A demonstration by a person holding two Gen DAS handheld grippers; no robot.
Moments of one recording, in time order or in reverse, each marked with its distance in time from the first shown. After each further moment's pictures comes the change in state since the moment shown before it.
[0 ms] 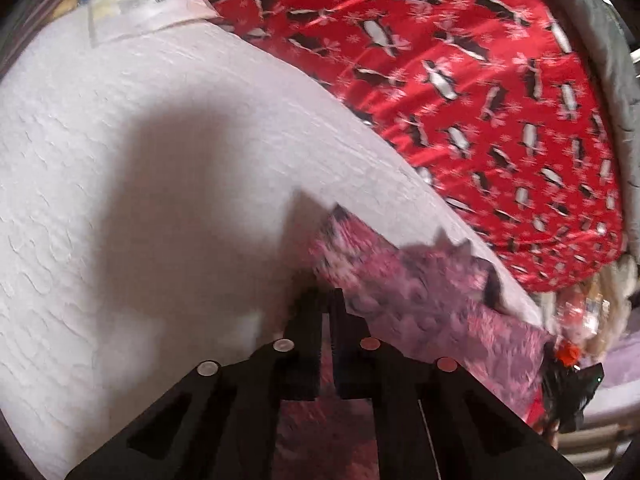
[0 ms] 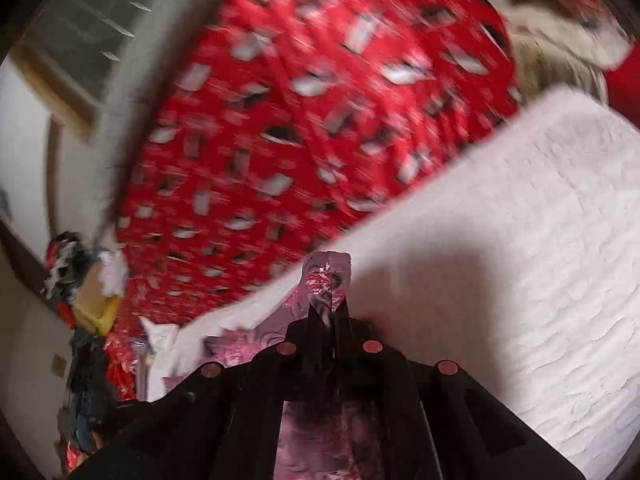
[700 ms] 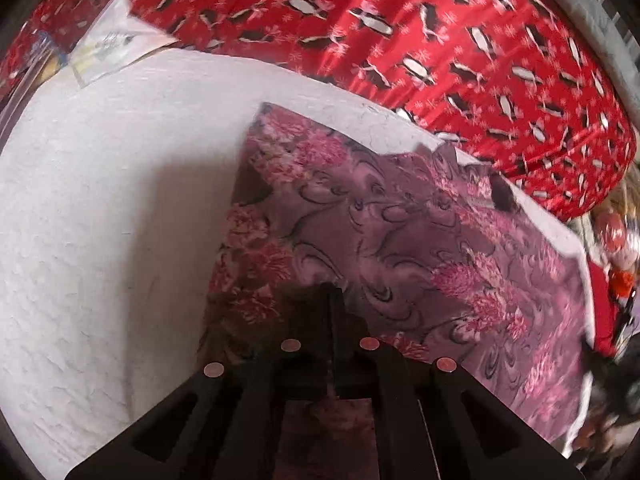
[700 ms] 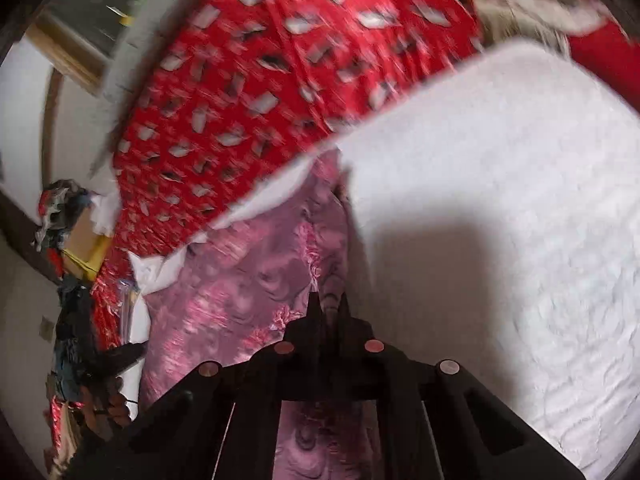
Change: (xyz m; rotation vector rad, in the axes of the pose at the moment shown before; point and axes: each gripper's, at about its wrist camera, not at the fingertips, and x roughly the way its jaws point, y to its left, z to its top) left arm -0.016 -0.053 -0.113 0.239 -0.053 0.128; right arm -0.050 -0.016 -0.085 -0.079 0.148 -0.063
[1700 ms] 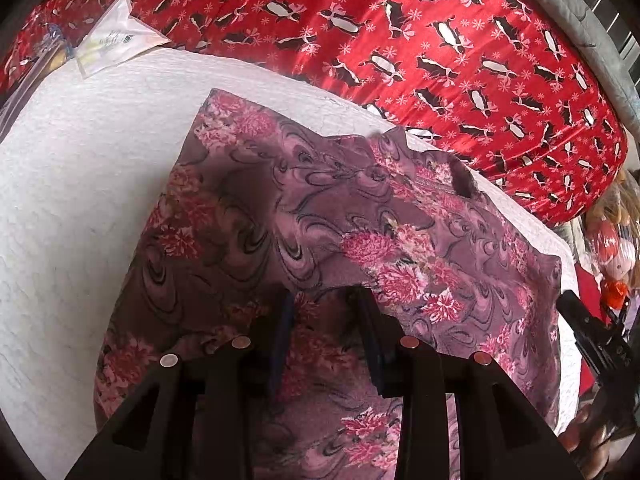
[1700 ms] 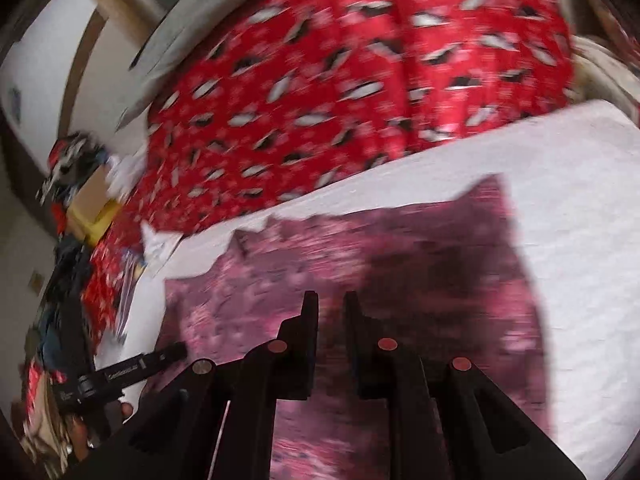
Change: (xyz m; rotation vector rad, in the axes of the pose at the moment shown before) left arm 0.003 -0.049 -0.027 -0.020 -0.035 -0.008; right arm 0.039 0.126 0.006 -0.208 -0.064 0.061
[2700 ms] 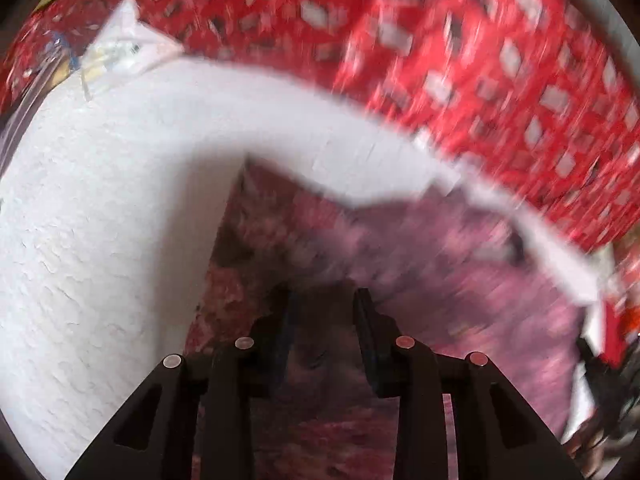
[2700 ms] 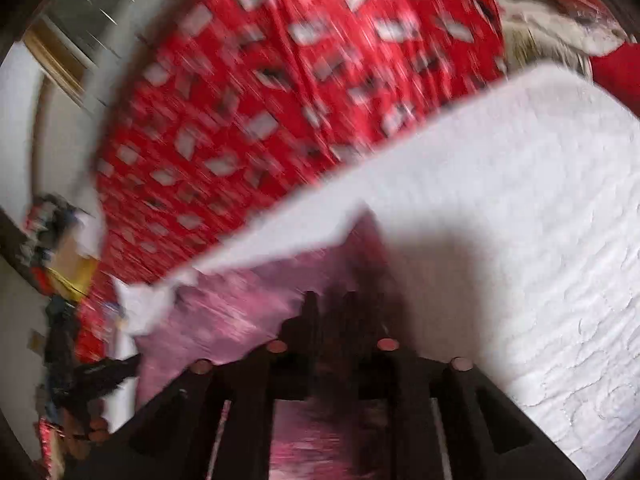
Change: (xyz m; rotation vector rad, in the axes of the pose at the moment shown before) left arm 0.024 0.029 0.059 0.000 0.060 0.121; right arm 0.013 -0.112 0.019 0.212 0.012 -0.116
